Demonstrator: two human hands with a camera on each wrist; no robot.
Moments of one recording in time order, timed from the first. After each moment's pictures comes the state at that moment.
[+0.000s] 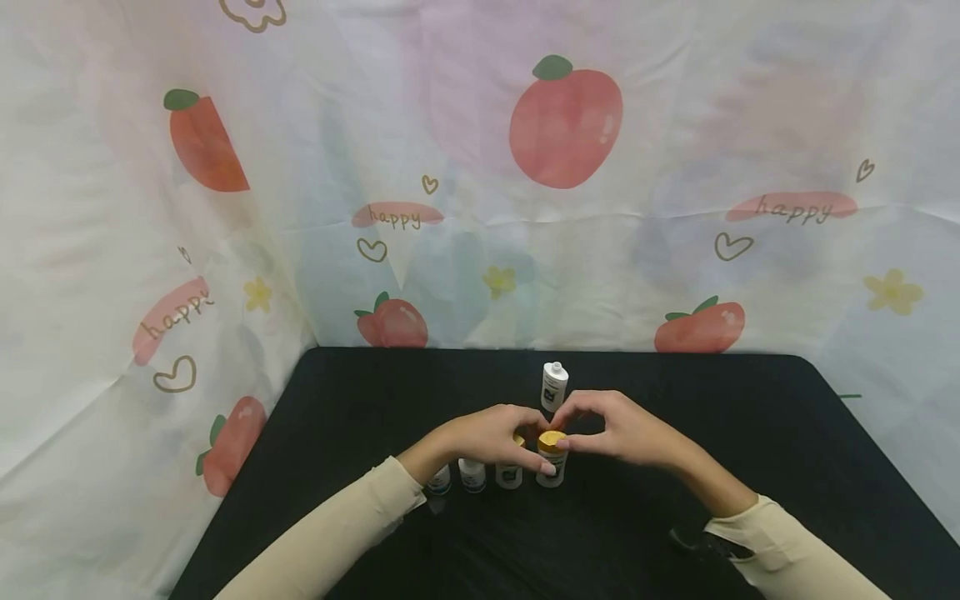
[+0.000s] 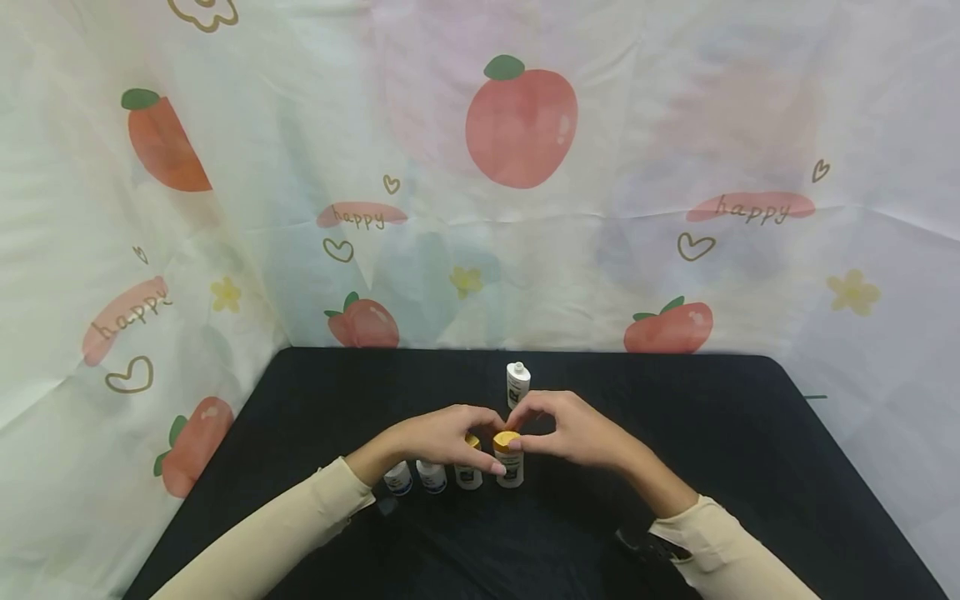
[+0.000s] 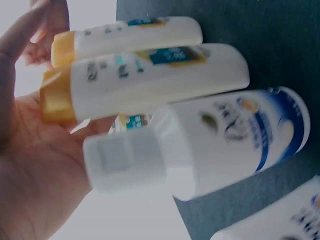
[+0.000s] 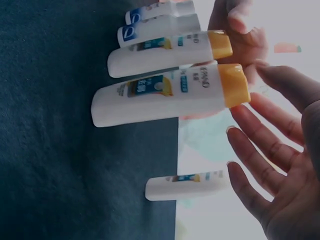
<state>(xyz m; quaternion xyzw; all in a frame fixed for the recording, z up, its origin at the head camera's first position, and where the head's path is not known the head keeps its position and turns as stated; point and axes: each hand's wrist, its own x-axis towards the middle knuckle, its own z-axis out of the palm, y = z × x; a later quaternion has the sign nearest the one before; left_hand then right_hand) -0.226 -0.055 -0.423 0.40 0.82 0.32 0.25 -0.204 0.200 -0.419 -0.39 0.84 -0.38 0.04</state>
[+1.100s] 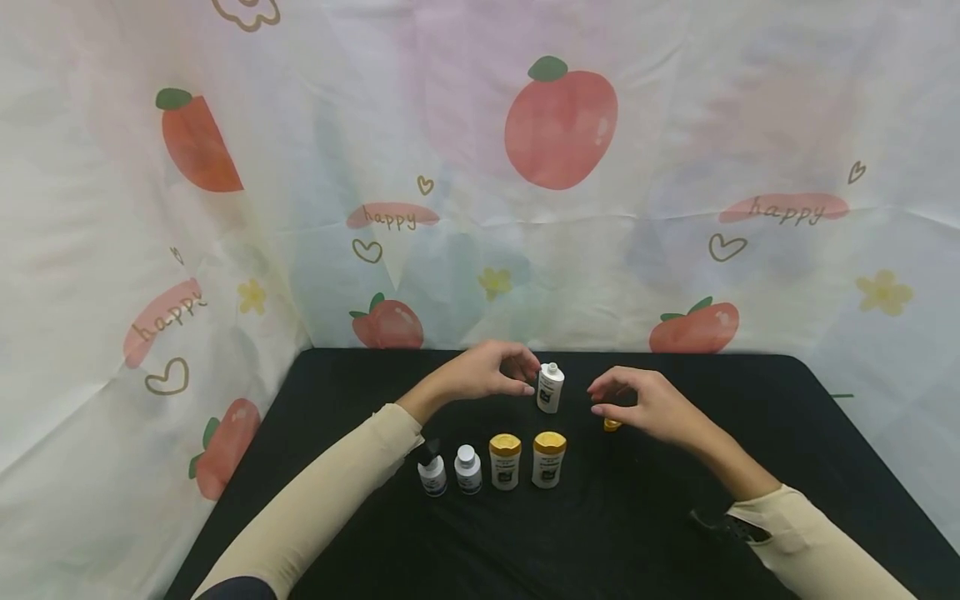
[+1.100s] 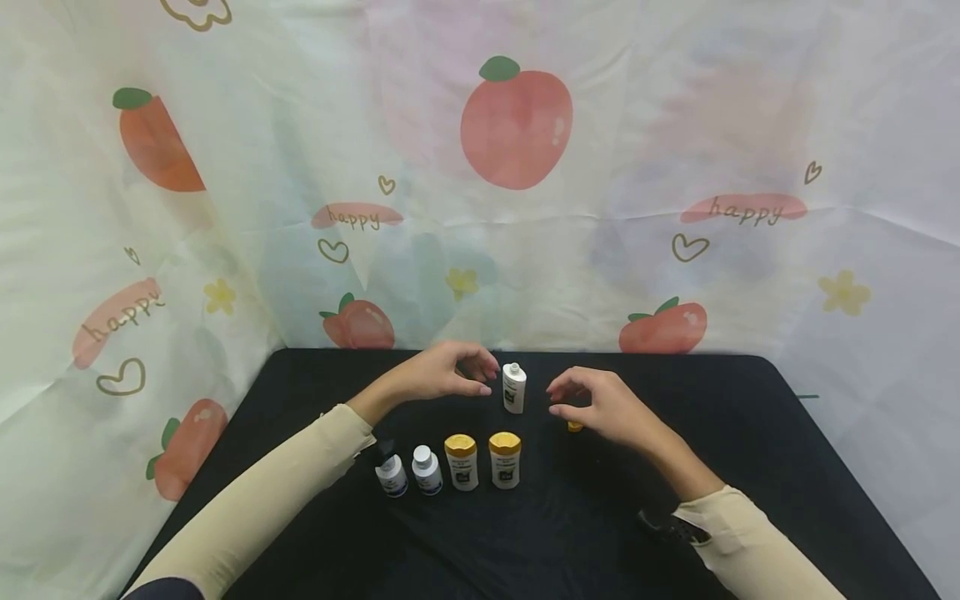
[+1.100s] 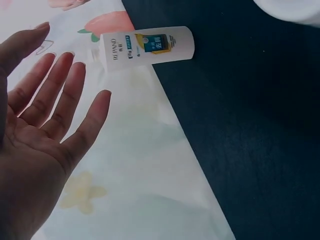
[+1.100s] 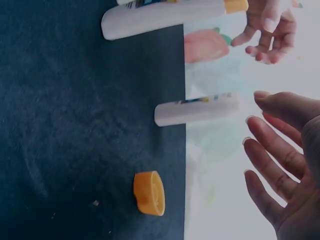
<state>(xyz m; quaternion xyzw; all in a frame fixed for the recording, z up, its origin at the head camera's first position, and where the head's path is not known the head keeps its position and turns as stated) -0.289 -0.059 -0.391 0.39 0.83 0.37 0.15 -0.228 0.249 -0.428 -0.30 0.89 -0.33 -0.07</state>
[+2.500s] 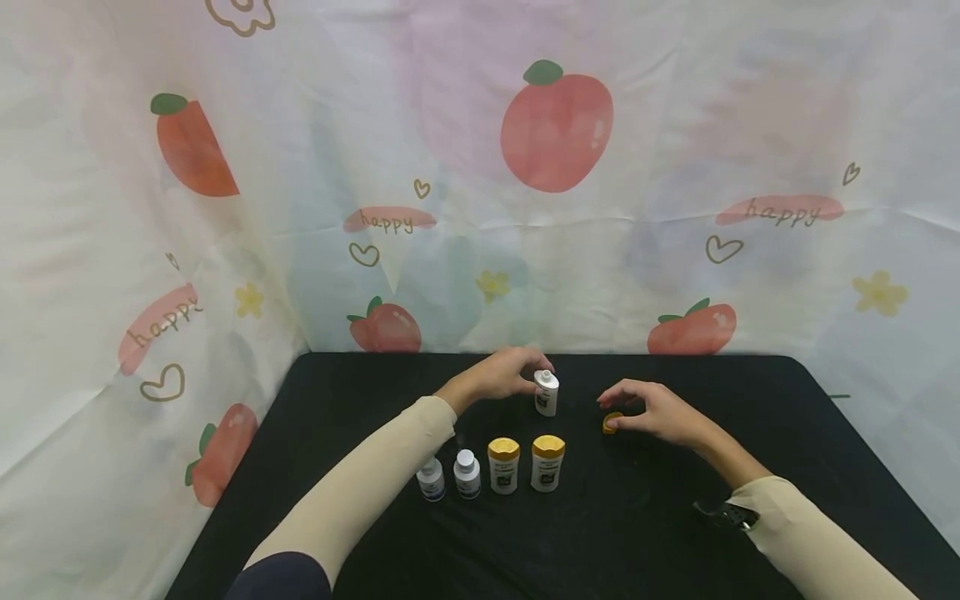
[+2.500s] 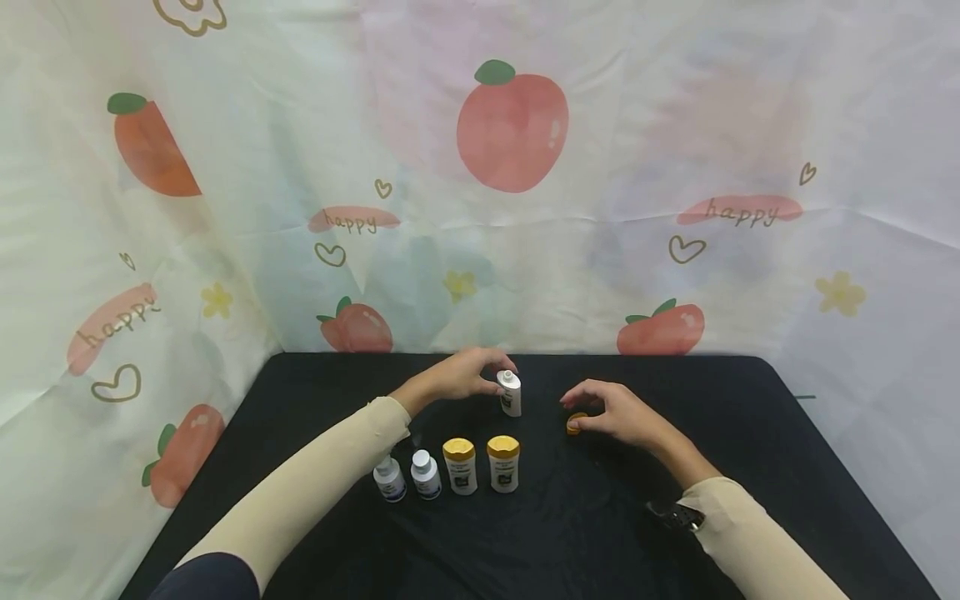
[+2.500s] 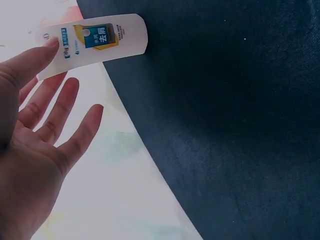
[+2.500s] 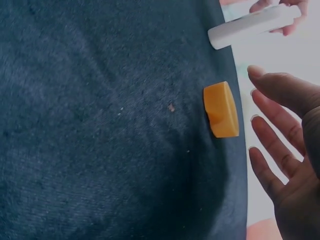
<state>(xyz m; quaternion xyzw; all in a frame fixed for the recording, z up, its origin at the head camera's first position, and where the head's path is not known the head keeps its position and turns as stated) -0.325 -0.019 -0.432 0.39 0.87 0.26 0.14 -0.258 0.290 -0.481 -0.29 0.88 -0.36 0.03</state>
